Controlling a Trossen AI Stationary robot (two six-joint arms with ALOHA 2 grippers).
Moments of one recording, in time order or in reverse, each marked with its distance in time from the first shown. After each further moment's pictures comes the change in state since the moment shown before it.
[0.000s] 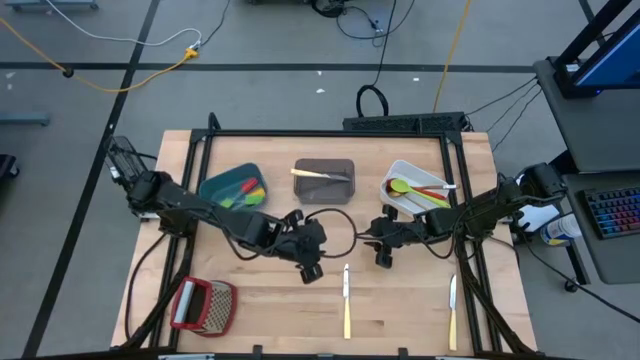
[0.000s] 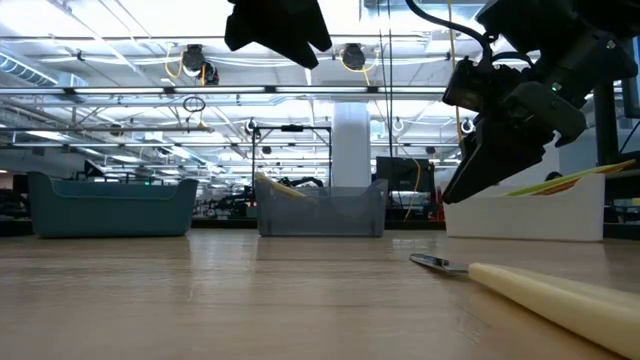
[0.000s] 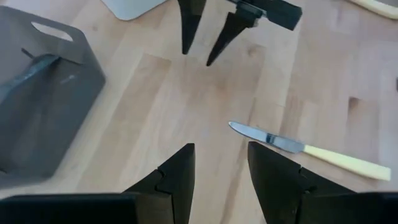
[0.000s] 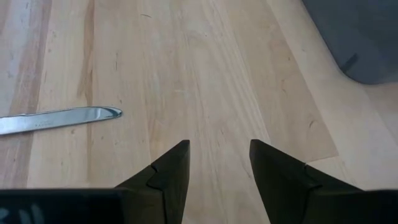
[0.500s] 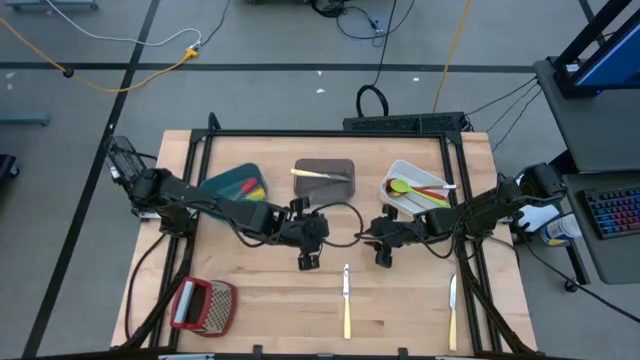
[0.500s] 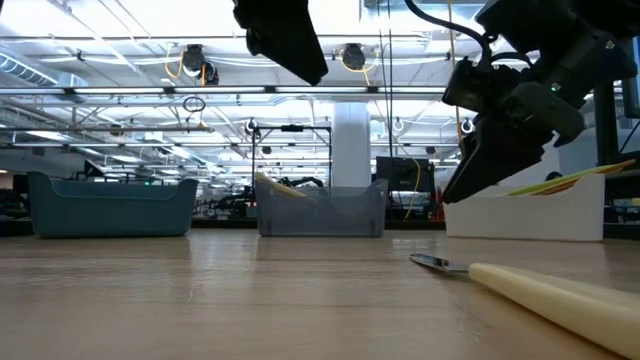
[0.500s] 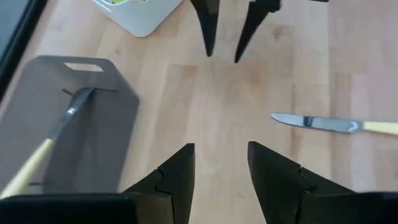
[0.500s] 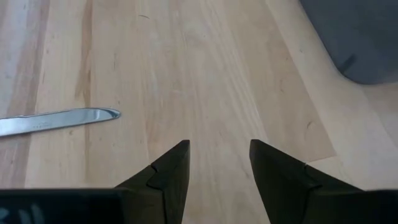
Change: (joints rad) left arm 0.077 0.000 0.000 -0.027 0.002 0.300; right arm 0.000 0.000 0.000 0.000 0.002 0.000
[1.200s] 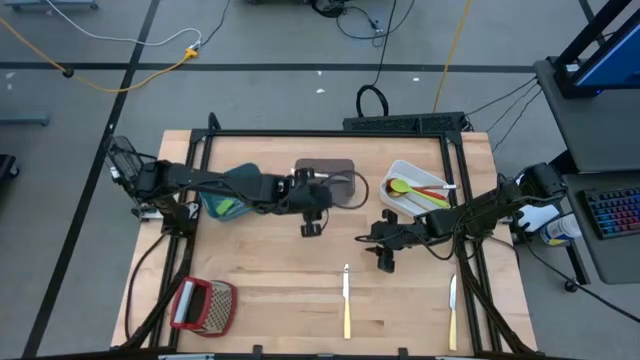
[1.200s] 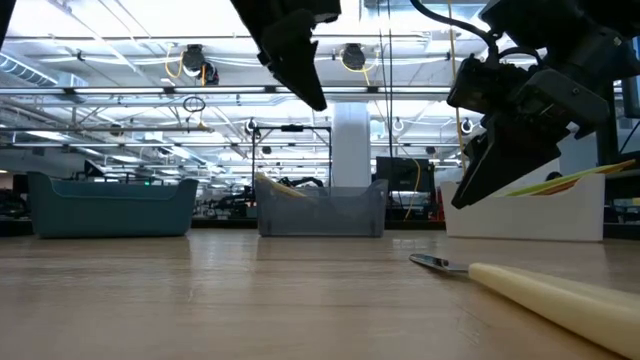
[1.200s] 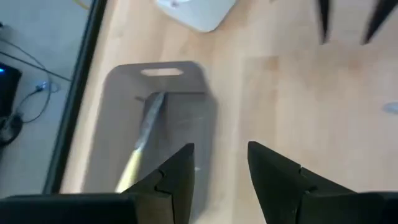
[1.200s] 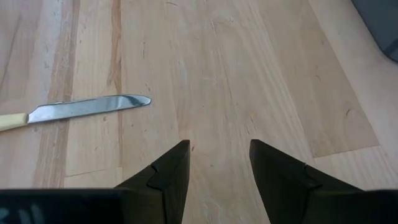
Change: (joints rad) left arm 0.206 0.000 0.000 0.001 -0.002 0.294; right arm 0.020 0.000 0.000 -0.008 -0.081 0.045
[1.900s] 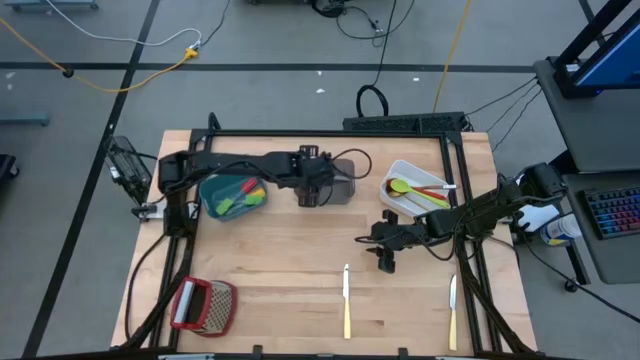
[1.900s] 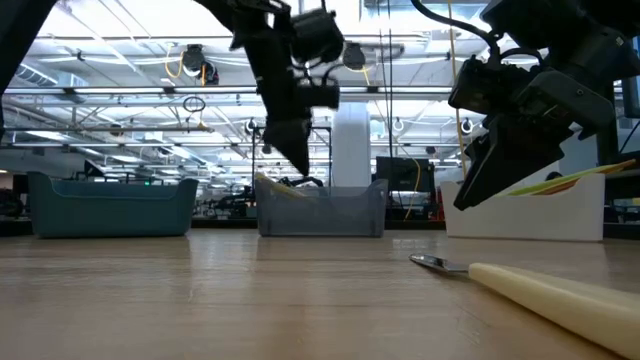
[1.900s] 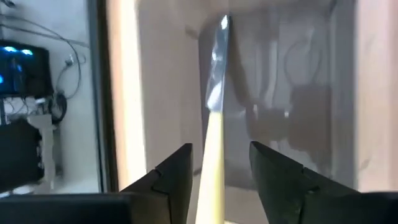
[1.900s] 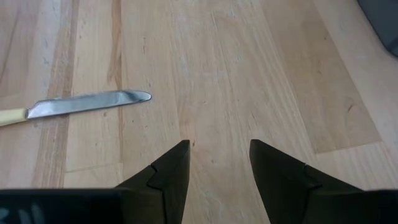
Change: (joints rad) left arm 0.242 0.164 0.000 -0.001 -0.025 0.355; right arm 0.004 0.000 -0.001 -0.010 -0.001 0.003
